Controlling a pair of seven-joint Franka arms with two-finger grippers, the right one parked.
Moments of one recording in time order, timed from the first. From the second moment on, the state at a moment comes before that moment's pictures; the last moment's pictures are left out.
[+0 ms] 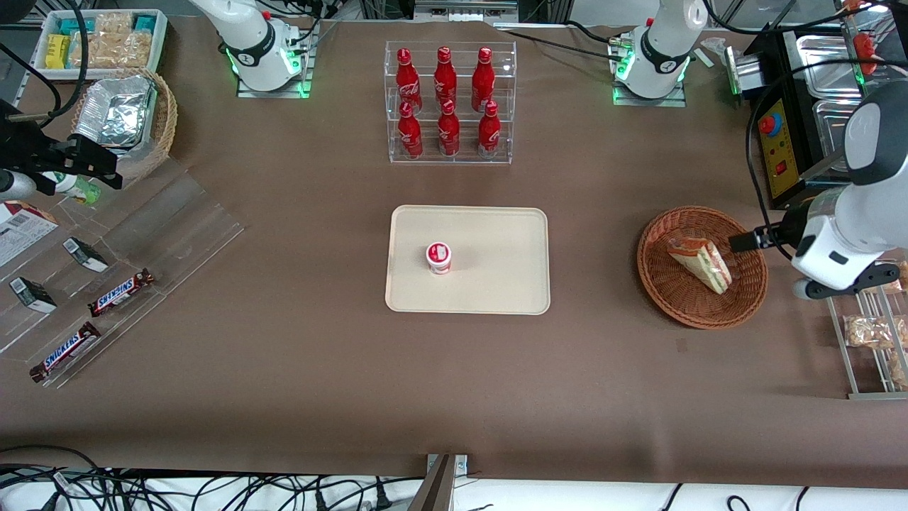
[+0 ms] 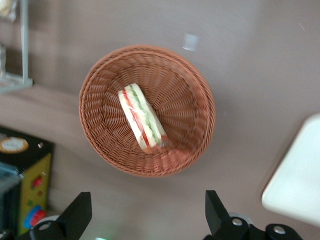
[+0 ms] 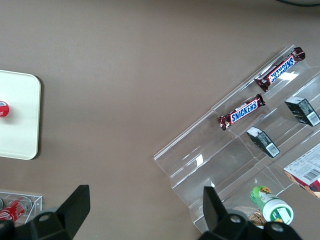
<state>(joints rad) 0.04 0.35 -0.06 -1.44 0.04 1.57 -0.42</state>
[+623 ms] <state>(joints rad) 0.07 0.31 -0.05 -1.93 0.10 2.08 -0.71</state>
